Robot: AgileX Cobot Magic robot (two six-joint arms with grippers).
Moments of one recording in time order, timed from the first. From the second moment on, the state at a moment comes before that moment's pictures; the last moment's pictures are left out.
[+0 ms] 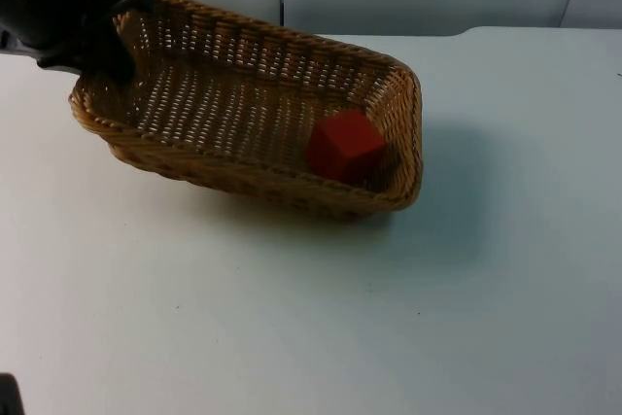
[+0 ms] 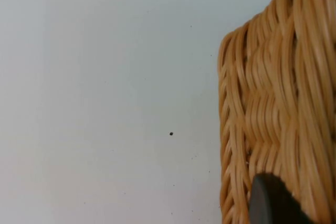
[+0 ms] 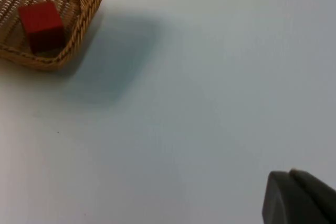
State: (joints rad) right arm -0.07 0.16 -0.56 0.13 1.10 -0.23; left arm -0.08 1.99 -1.32 -0.71 0.58 0.48
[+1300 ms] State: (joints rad) right arm -0.05 0.08 -0.56 0.15 1.15 -0.18; left arm -0.13 2.10 -1.32 -0.80 0.58 0.53
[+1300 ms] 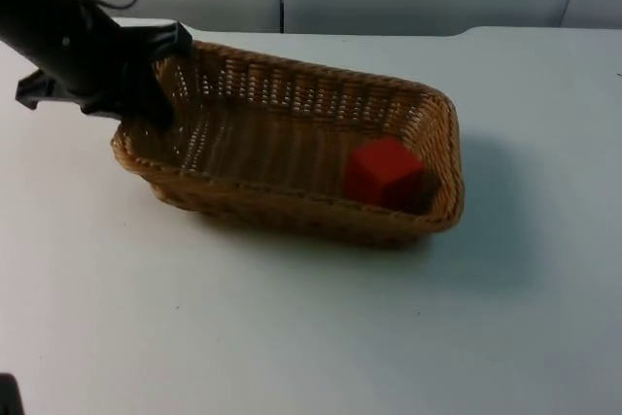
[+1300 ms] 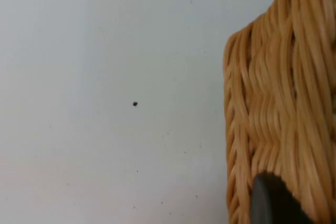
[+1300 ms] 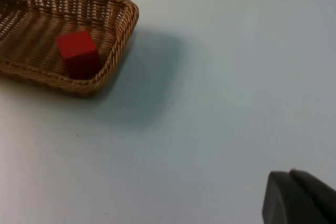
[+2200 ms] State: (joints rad) right arm -0.05 0.08 -0.56 0.15 1.12 -0.18; left arm -0.13 1.96 -1.43 -0.69 0.59 0.60
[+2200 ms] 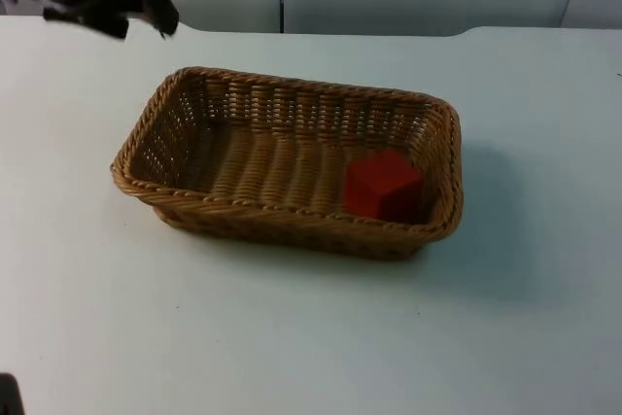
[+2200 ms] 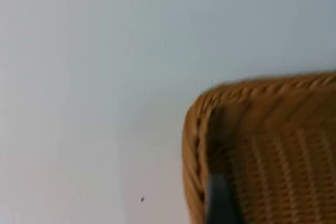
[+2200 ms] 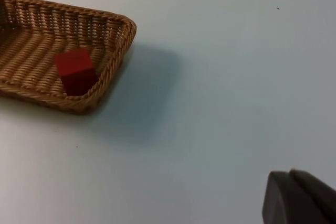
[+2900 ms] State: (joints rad) right arm -0.05 0.08 -0.56 0.15 1.20 -0.20; left arm -0.14 0.97 -1.17 -0.32 0.80 0.36
